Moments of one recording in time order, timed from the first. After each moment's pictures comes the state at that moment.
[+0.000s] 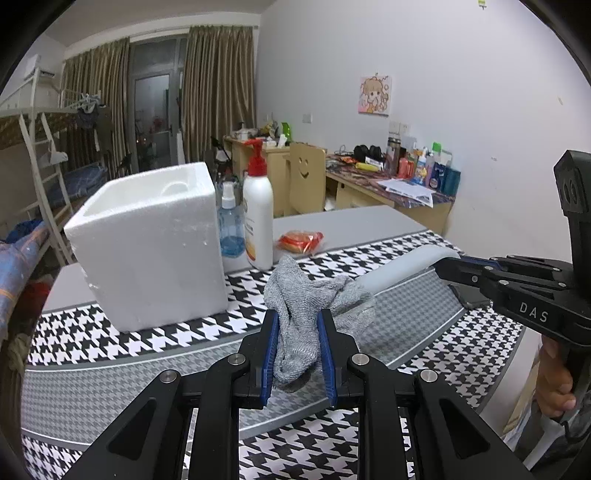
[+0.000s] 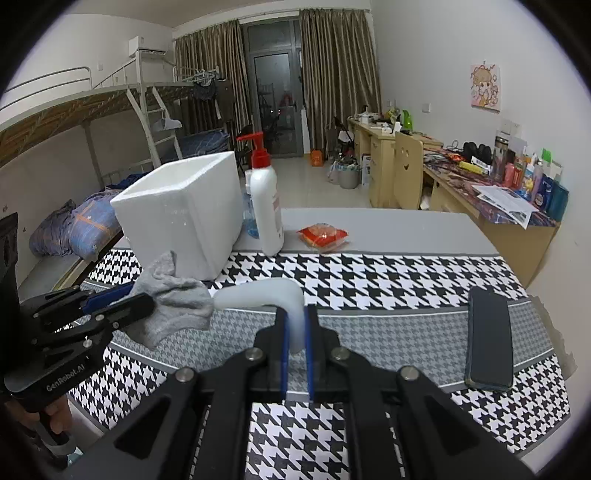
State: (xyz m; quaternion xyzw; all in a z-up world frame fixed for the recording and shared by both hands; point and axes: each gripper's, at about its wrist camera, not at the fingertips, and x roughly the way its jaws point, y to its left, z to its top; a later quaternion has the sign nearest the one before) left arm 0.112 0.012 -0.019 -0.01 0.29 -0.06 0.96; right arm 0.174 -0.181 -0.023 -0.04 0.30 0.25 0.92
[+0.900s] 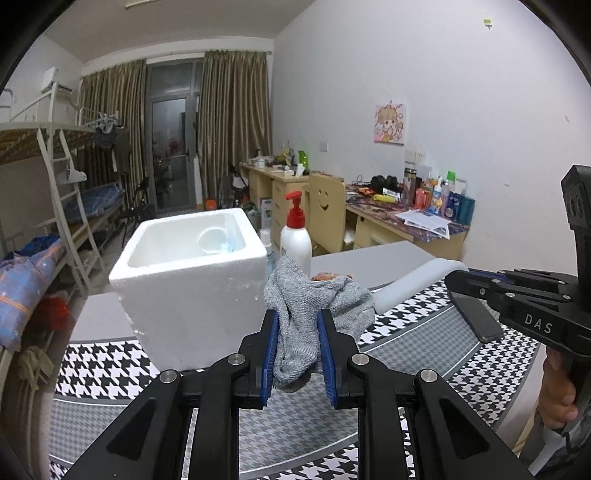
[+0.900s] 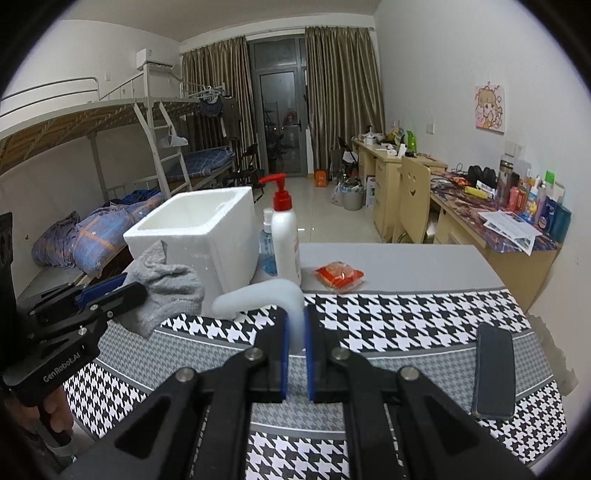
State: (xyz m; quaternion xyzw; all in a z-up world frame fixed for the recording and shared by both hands) left arm 0.111 0.050 0.018 -0.01 0.23 -0.03 0.97; right arm 0.172 -0.151 0.008 -0.04 0.26 0.26 0.93
